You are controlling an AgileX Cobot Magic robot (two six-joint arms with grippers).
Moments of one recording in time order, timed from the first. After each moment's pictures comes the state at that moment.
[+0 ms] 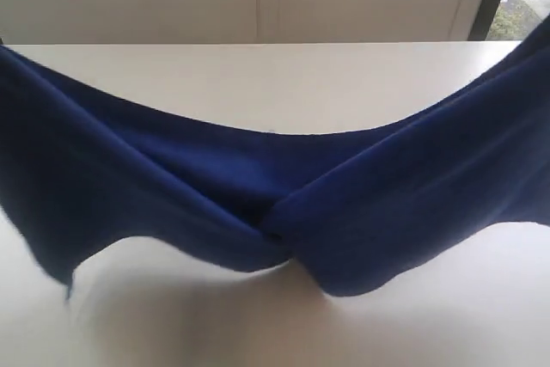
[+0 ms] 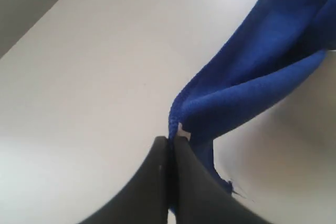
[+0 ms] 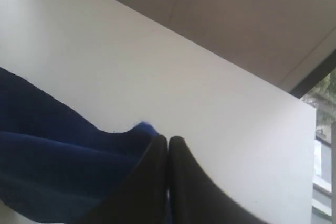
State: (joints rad) left arm -0.22 0.87 -1.14 -0.26 1.13 0.72; right arm 0.09 0.72 -1.04 0.09 0.88 -0.38
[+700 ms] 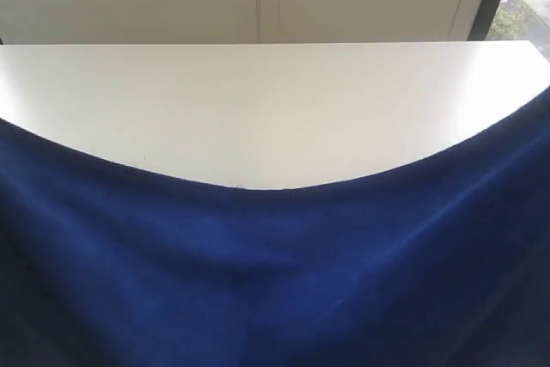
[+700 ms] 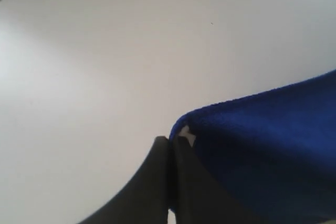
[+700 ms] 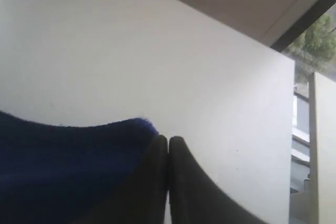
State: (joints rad) left arm -0.22 0.87 -1.00 0.06 1.04 0.33; right arm 0.09 0.76 -0.94 -0.08 0.88 -0.27
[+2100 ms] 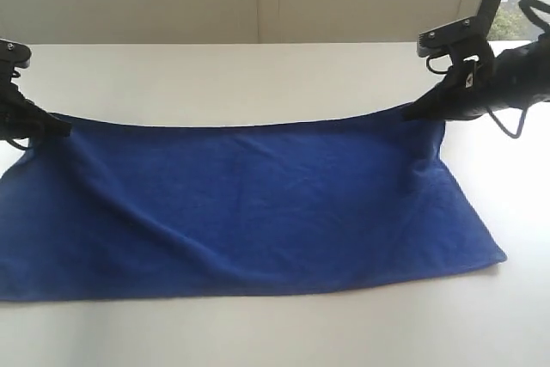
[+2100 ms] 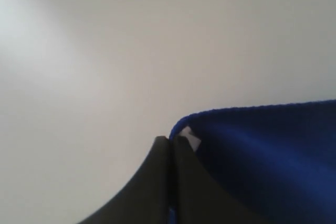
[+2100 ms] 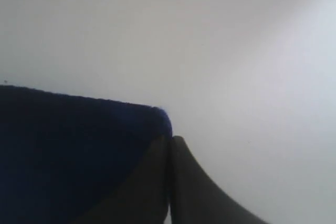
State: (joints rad) left arm 0.01 1.88 -1.01 0.07 -0.03 0.16; right arm -0.06 1.97 -1.15 -0.25 0.06 0.00
